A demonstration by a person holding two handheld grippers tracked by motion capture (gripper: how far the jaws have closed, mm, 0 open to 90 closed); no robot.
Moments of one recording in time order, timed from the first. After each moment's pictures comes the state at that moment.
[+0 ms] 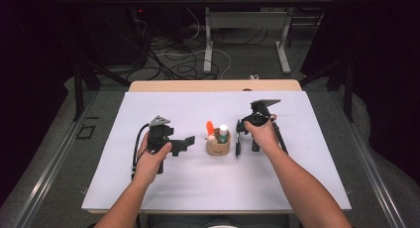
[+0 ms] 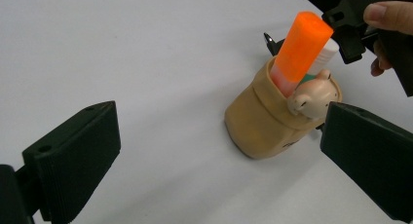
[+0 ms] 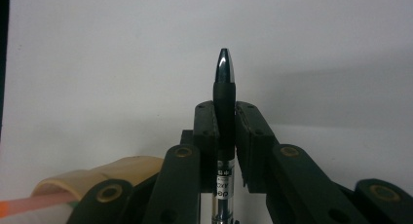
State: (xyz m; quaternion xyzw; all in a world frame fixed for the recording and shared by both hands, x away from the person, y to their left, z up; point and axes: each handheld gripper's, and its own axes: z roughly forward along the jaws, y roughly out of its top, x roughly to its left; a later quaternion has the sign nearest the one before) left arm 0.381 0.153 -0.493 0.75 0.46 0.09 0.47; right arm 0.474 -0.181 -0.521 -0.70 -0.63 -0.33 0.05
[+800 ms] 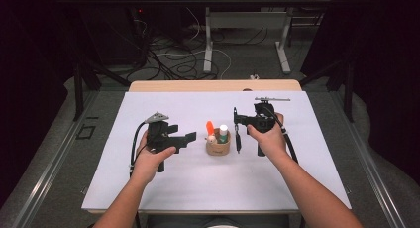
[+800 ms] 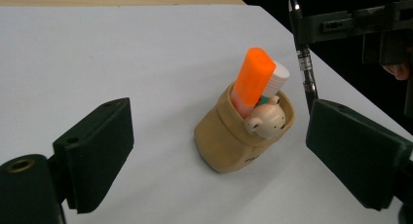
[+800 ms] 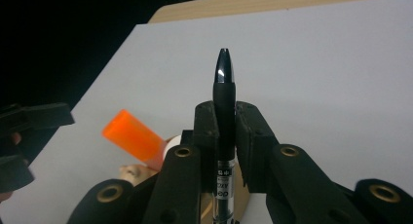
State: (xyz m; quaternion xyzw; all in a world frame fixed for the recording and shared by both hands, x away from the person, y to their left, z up) left arm 0.375 0.150 -0.473 0.74 0.44 0.06 0.51; right arm 0.414 -0.174 -0.460 -0.54 -0.68 -0.49 -0.05
